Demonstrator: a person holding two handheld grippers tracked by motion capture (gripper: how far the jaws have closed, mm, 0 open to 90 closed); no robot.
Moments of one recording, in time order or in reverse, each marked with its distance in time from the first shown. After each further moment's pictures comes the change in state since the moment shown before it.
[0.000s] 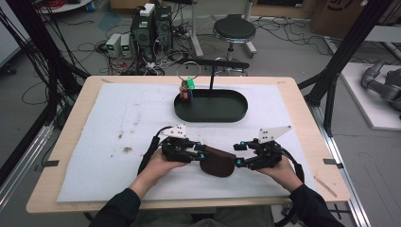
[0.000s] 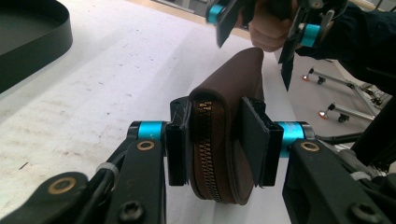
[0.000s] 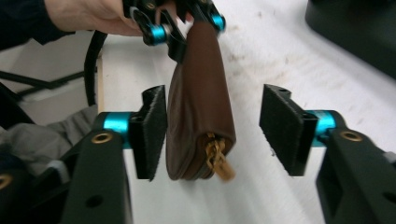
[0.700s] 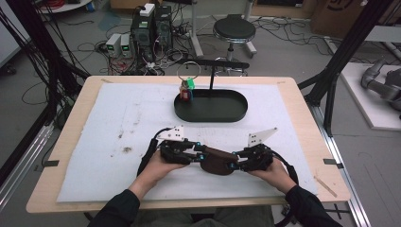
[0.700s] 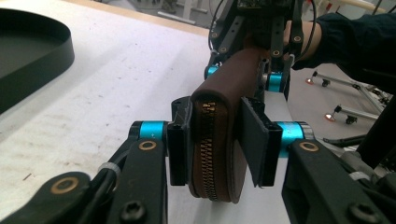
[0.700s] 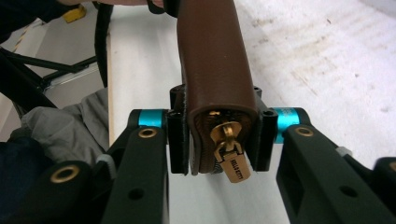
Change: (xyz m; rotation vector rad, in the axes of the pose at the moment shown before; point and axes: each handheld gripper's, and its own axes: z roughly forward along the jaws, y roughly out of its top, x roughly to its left) left arm -0.009 0.002 -0.006 -0.048 0.011 0.039; right arm 0.002 -0.007 0.025 0.097 0.088 0.041
